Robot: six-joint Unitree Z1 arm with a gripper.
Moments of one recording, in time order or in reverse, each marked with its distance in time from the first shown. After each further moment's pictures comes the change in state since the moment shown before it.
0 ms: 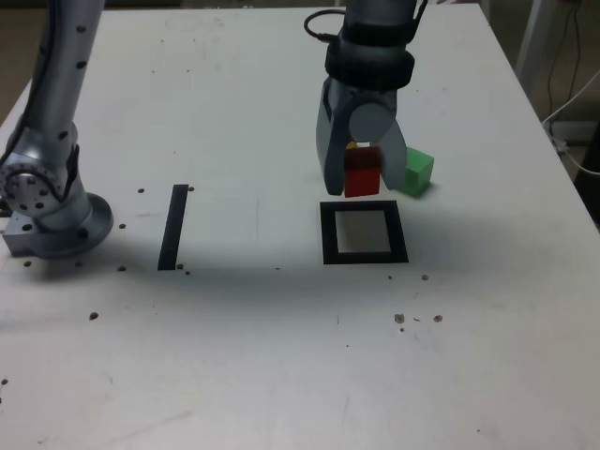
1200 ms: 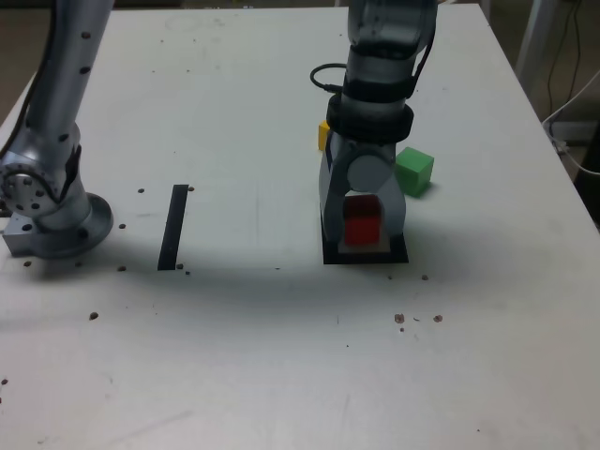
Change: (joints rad) arm -0.061 0.043 0.131 -0.169 -0.043 0.003
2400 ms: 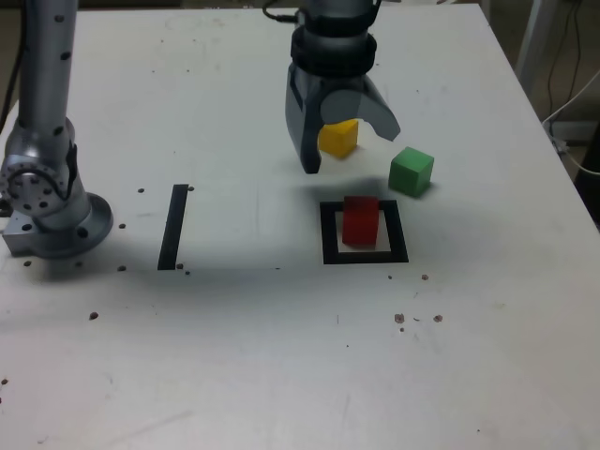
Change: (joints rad) arm 0.133 -0.152 0.023 0.085 0.167 -0.108
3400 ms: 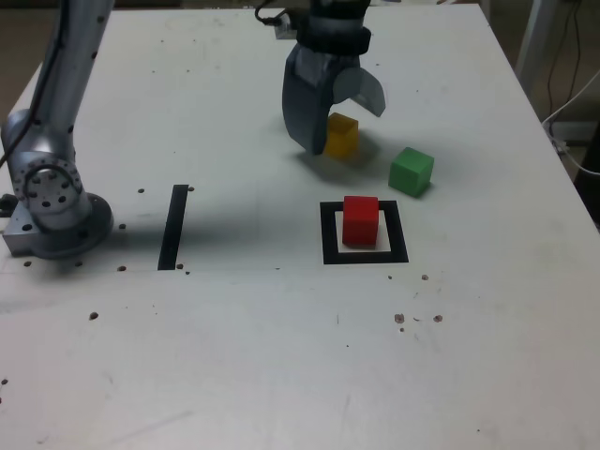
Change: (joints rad) arm 0.283 0.194 -0.155 0.093 -0.108 -0.017
